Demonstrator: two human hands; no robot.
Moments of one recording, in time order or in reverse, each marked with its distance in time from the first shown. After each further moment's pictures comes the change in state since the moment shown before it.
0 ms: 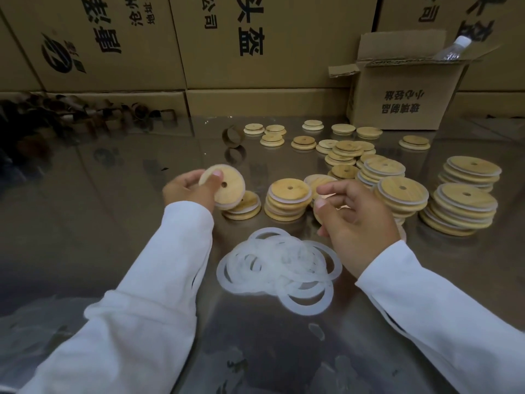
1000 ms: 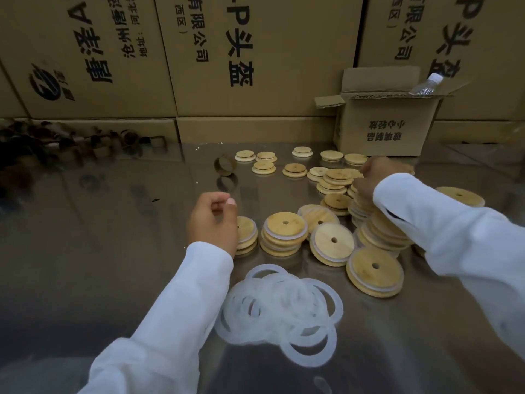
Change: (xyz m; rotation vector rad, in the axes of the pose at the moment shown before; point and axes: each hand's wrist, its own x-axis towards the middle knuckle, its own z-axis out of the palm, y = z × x) left_hand 0.003 -0.010 0.030 0.096 -0.128 0.323; right_hand 0.159 0.025 -0.053 -0.856 -0.008 0.271
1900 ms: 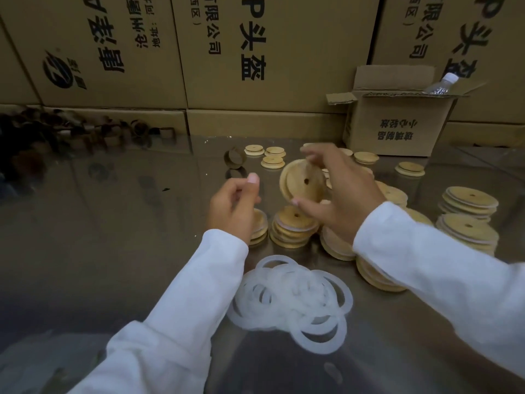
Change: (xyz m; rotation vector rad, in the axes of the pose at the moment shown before) left_hand -0.015 0.024 -0.010 -0.213 -0.174 0.007; right_hand -0.106 -0.052 0.007 0.285 0.127 -0.717
